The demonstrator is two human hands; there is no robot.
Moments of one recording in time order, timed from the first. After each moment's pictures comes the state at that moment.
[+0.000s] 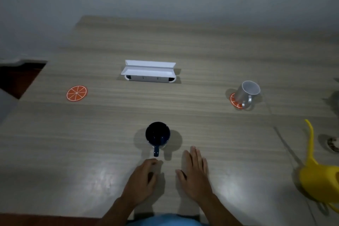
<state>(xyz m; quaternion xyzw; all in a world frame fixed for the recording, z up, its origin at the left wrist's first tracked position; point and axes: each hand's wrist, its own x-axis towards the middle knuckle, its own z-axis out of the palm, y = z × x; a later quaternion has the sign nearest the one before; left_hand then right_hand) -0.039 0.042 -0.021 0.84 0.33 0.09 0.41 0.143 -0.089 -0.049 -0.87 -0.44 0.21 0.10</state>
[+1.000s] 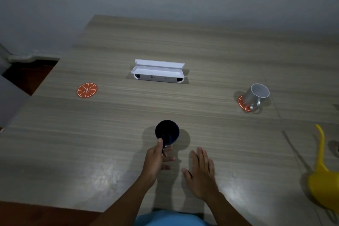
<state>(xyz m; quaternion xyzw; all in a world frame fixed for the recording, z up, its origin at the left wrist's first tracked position) 0.019 0.053 0.035 0.45 0.52 0.16 0.71 0.145 -0.086 -0.048 -0.86 -0.44 0.25 0.07</state>
